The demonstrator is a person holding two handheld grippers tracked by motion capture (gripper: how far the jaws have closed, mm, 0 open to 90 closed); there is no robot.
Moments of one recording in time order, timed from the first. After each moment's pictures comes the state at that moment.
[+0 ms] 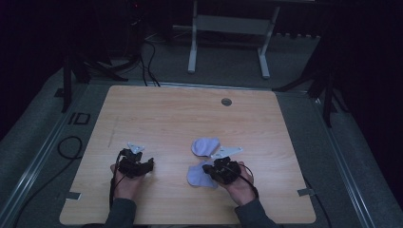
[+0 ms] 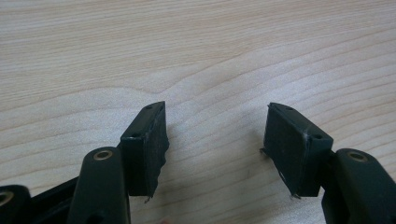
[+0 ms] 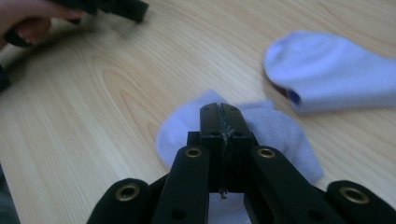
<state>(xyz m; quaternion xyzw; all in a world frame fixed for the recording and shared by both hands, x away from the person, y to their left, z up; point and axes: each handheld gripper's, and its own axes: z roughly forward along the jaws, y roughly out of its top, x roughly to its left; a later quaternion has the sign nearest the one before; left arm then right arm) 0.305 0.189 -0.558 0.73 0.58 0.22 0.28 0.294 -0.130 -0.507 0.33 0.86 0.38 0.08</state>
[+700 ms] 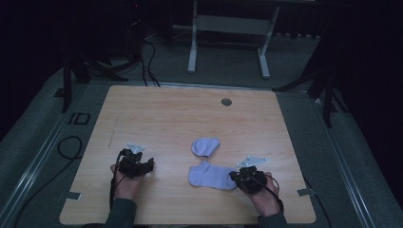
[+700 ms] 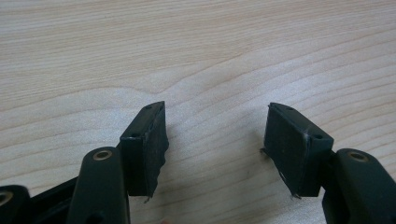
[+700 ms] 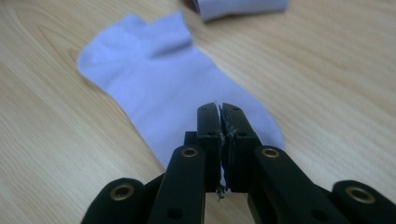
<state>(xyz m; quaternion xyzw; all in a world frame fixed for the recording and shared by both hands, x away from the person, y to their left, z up) 0.304 0.188 -0.559 0.73 0.58 0.23 0.28 0.273 -0.198 -0.517 0.40 0.85 0.32 0.13</state>
